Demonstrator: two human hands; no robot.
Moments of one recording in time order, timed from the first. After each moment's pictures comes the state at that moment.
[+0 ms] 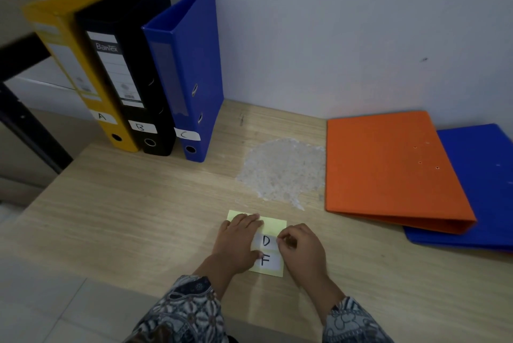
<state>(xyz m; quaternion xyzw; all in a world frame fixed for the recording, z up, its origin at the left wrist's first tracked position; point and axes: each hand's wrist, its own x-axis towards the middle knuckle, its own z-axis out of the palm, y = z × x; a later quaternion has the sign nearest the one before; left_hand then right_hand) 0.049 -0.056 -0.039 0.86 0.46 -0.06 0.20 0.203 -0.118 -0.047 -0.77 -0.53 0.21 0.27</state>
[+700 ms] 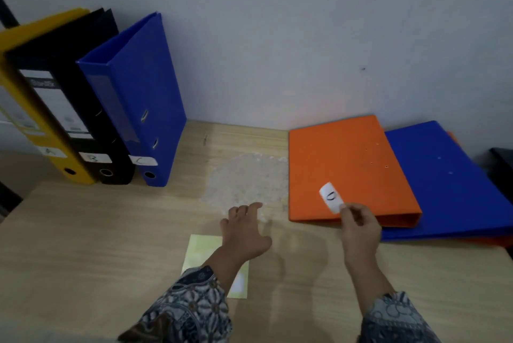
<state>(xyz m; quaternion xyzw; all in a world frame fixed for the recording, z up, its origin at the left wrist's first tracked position) 0.151 -0.044 0.006 0.80 0.54 0.00 0.28 0.342 -0.126 0.006 -0.75 -0.18 0.14 0.62</state>
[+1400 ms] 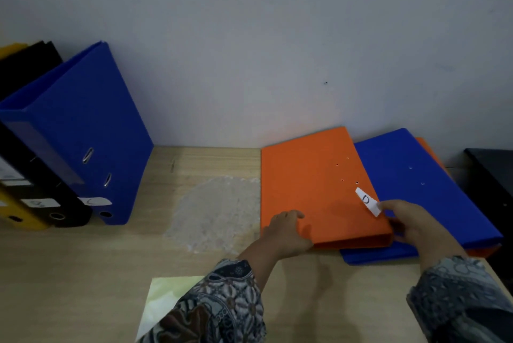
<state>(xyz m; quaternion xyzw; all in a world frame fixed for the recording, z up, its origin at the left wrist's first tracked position) 0.296 -0.035 0.044 0.80 0.41 -0.05 0.43 0.513 -0.130 0.088 -0.82 -0.02 0.39 0.42</state>
